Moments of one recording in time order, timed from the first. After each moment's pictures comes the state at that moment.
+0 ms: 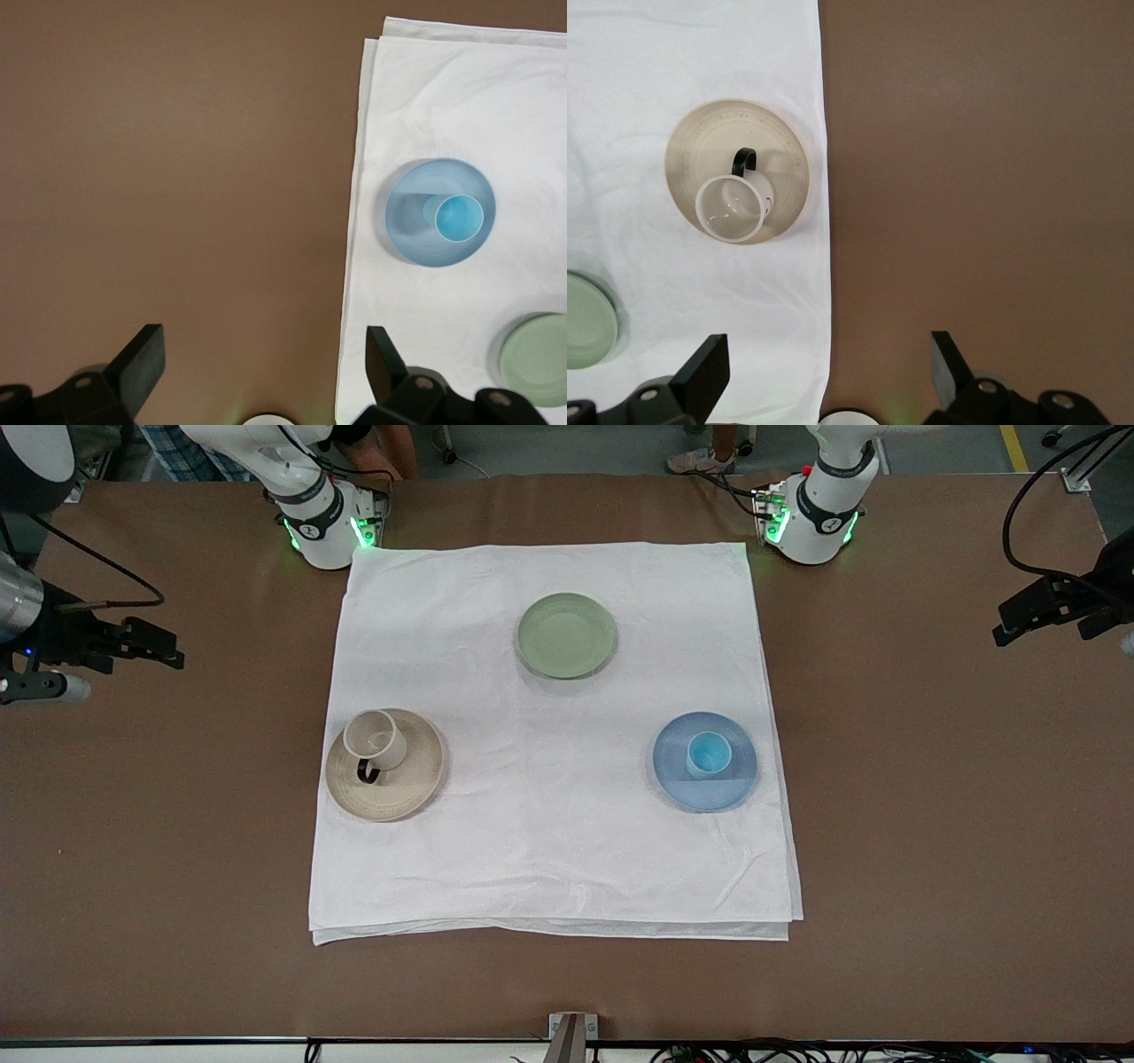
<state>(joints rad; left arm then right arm) 0.00 0.02 -0.04 -1.44 0.01 1.43 -0.09 0.03 -0.02 -0.05 -1.65 0.03 1.50 -0.06</state>
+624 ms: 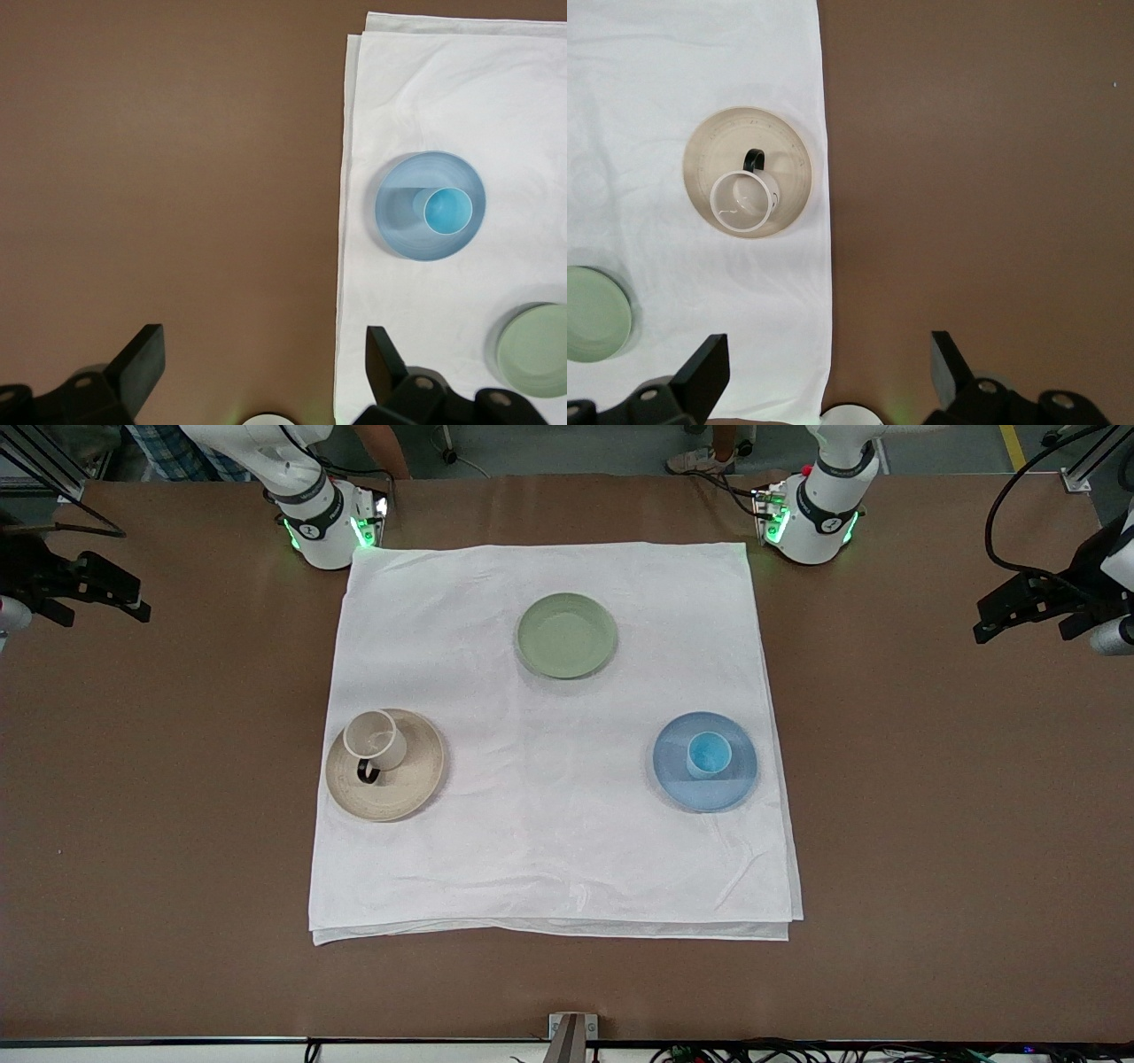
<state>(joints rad) 0.00 0.02 -0.07 -1.44 0.01 1.43 -0.09 0.03 -0.13 -0.06 -1.67 0.03 1.47 -0.06</state>
